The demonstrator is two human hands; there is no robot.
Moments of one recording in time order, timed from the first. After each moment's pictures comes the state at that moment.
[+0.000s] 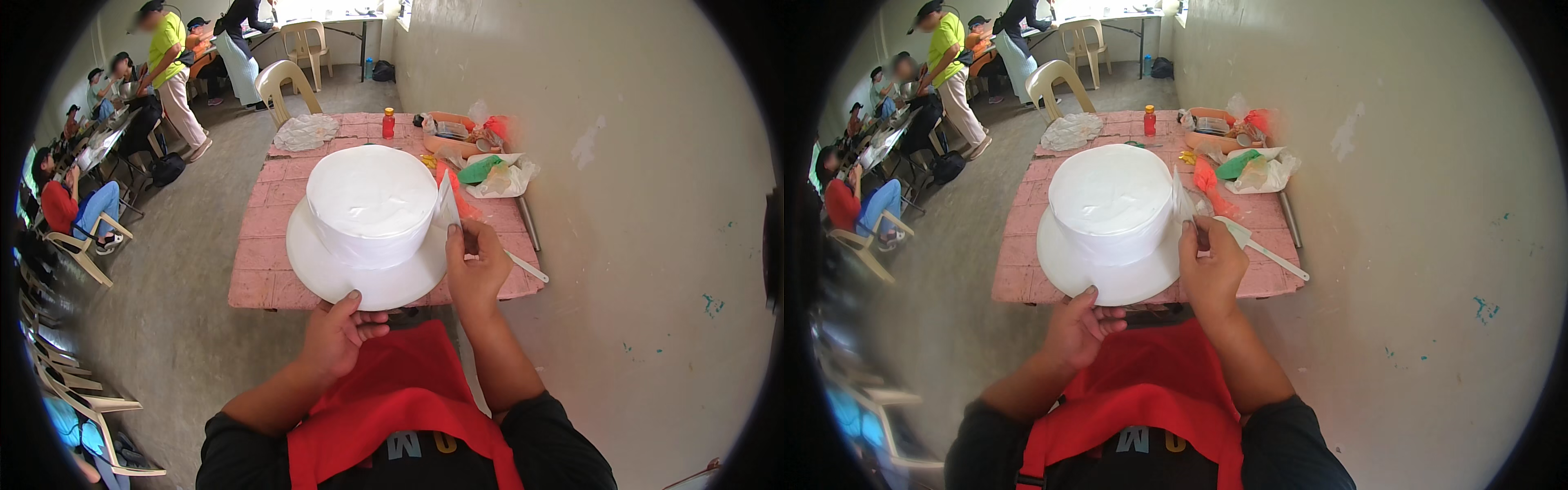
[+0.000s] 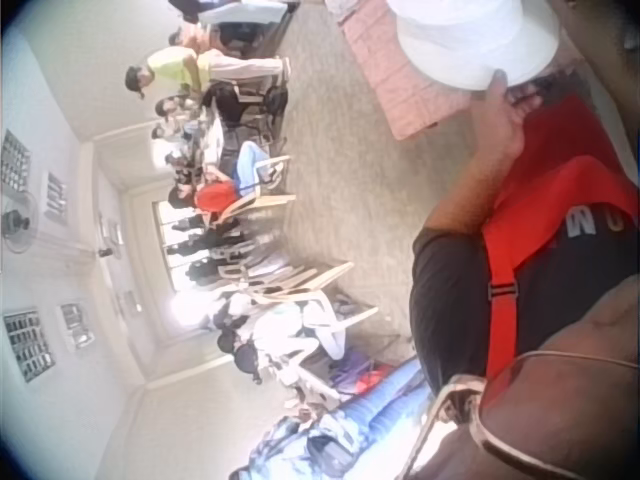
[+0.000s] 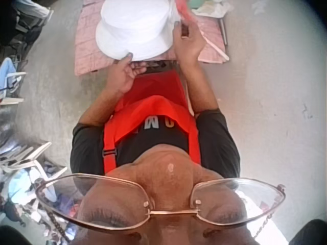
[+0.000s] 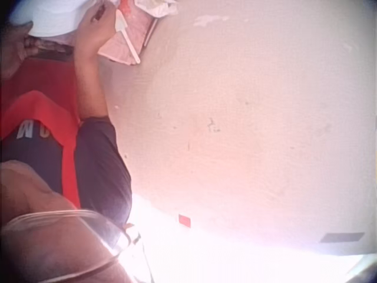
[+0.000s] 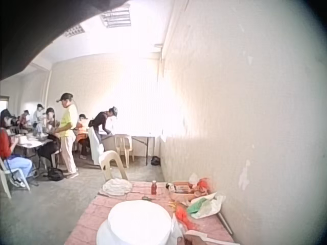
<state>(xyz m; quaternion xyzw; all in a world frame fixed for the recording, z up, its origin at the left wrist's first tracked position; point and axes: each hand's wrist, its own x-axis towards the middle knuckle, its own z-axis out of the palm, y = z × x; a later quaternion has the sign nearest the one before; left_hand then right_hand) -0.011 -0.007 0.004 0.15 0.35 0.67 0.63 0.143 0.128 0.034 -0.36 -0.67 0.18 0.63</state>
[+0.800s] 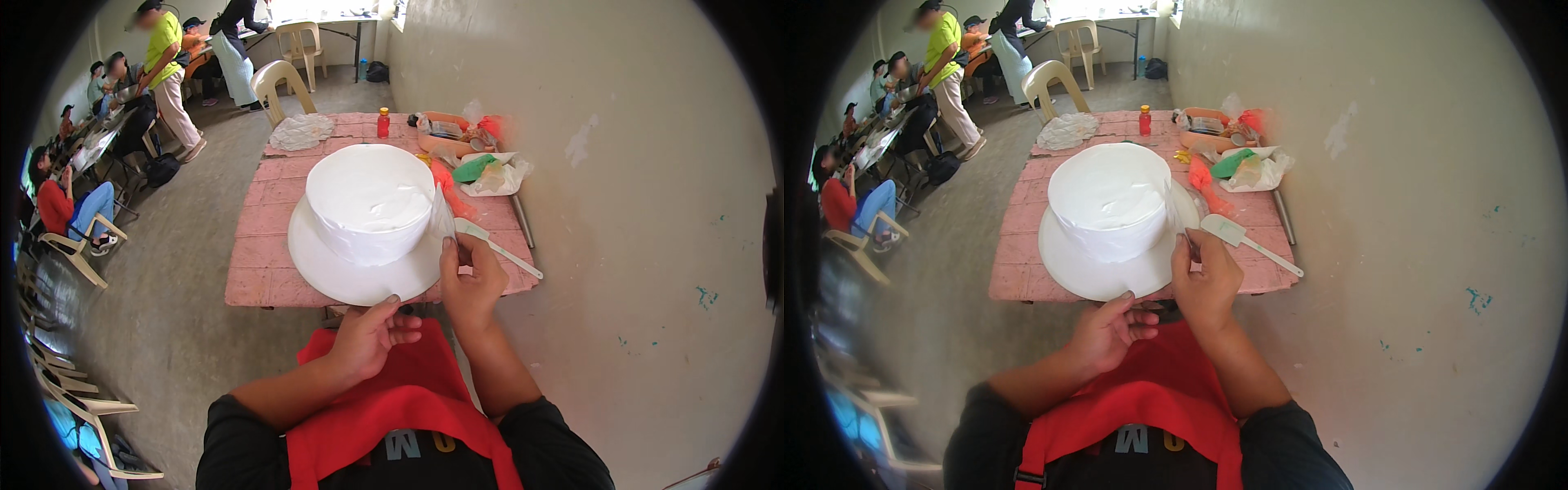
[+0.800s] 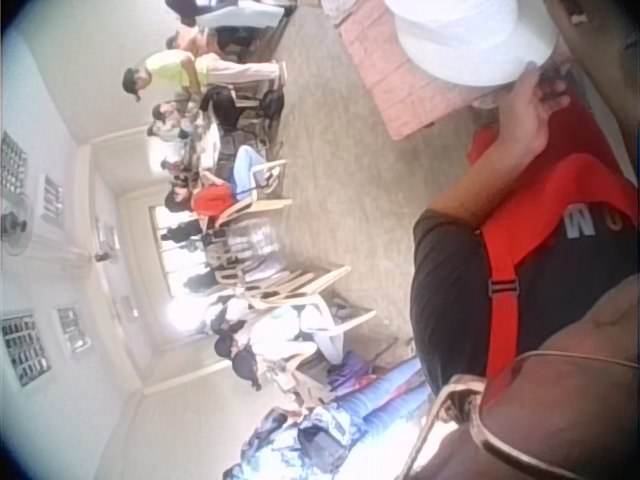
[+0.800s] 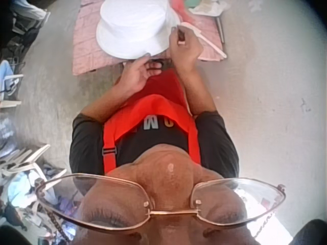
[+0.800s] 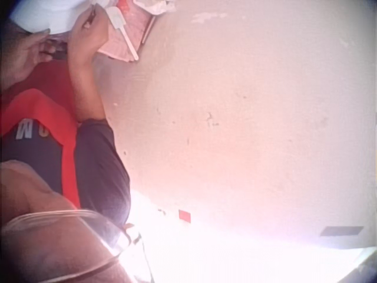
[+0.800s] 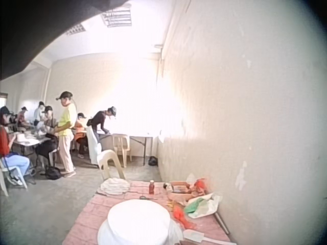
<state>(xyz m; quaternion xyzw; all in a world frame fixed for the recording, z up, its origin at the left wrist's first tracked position) 0.022 0.003 -0.002 0.15 0.29 0.62 0.71 0.149 0.107 0.030 -0.35 -0.68 0.13 0.62</state>
